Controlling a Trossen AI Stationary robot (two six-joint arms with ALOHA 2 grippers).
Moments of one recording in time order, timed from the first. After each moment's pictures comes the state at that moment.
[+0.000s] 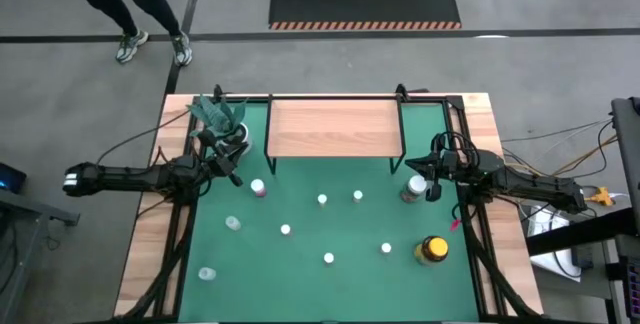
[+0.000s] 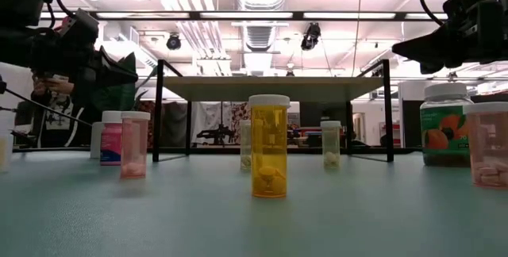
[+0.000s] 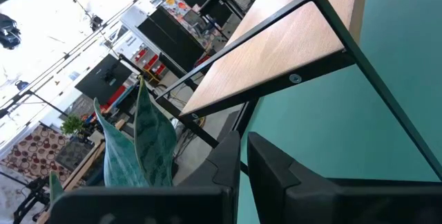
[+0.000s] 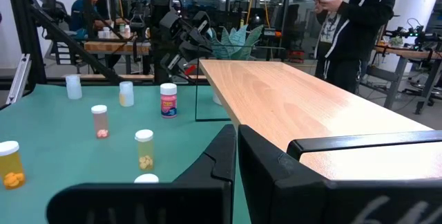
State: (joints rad) left arm 0.02 0.25 0.01 0.09 -0.70 0.69; right arm -0.17 0.02 0.01 0.01 0.00 -0.08
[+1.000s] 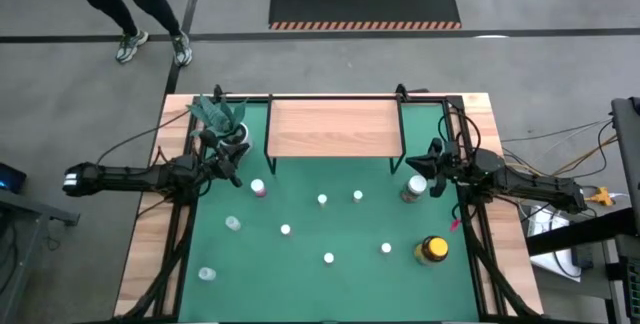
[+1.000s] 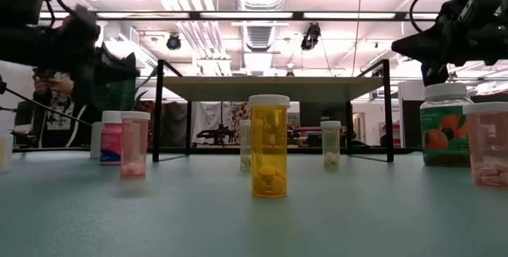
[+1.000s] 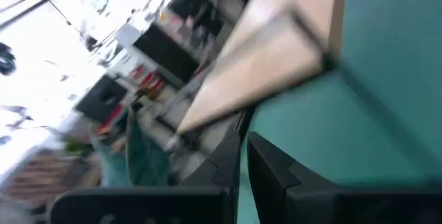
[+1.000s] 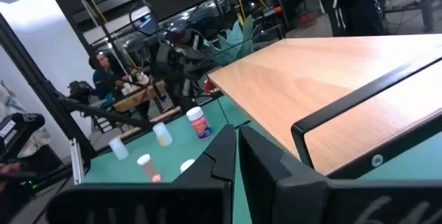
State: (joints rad) left arm 0.02 0.26 0.01 0.16 -0.61 0.71; right arm -0.16 0.02 0.01 0.04 0.02 0.39
